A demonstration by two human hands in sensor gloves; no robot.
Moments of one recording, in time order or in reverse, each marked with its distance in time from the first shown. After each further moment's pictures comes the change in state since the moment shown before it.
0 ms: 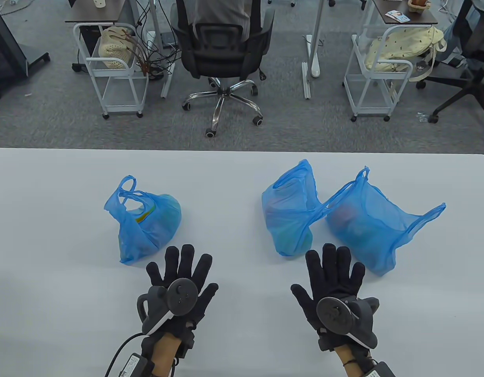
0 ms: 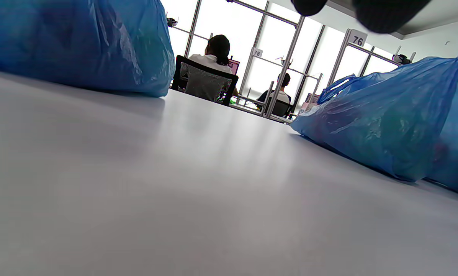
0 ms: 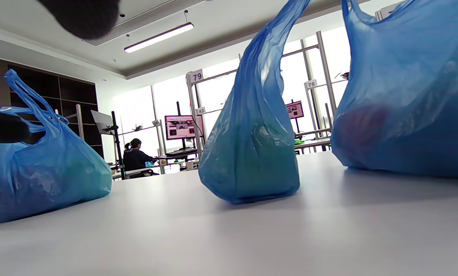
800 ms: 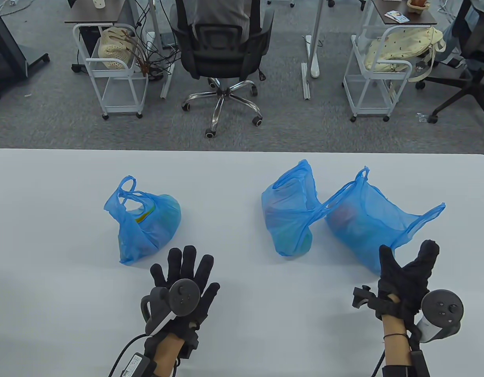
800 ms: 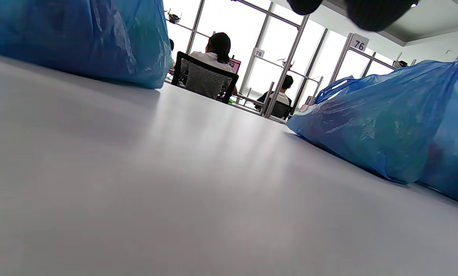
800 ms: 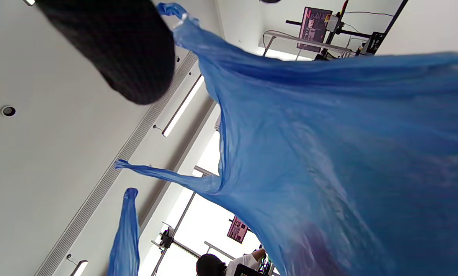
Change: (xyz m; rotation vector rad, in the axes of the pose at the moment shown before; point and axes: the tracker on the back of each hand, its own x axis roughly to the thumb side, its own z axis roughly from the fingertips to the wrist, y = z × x) left_hand 0.002 -0.006 -0.001 -0.007 0.005 0.044; right_hand -0.151 -0.027 0.003 -0.585 0.602 -0.730
